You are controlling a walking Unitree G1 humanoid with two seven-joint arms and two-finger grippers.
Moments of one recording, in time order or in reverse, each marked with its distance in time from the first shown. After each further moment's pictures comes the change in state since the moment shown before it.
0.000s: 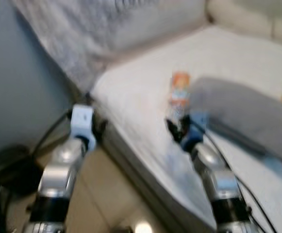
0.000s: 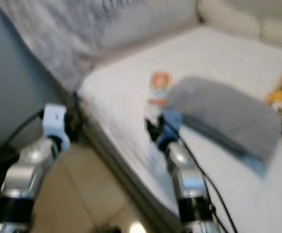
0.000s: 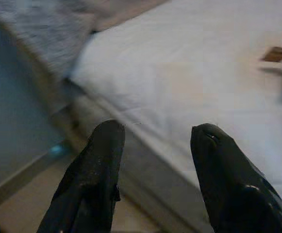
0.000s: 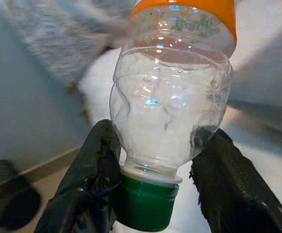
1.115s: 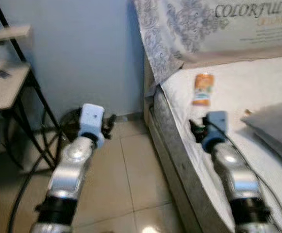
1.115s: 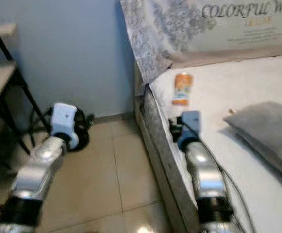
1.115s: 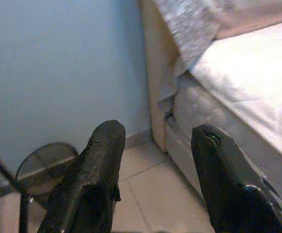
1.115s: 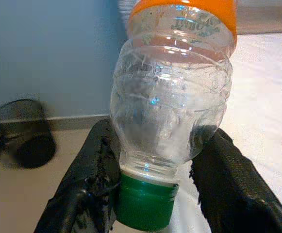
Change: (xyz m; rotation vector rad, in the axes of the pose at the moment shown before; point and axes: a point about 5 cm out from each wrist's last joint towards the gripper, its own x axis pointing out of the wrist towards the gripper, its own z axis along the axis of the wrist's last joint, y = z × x) left arm 0.000 -0.007 0.004 0.072 -0.088 0.025; right arm -0.009 -0.033 0.003 -0.155 0.041 -0.128
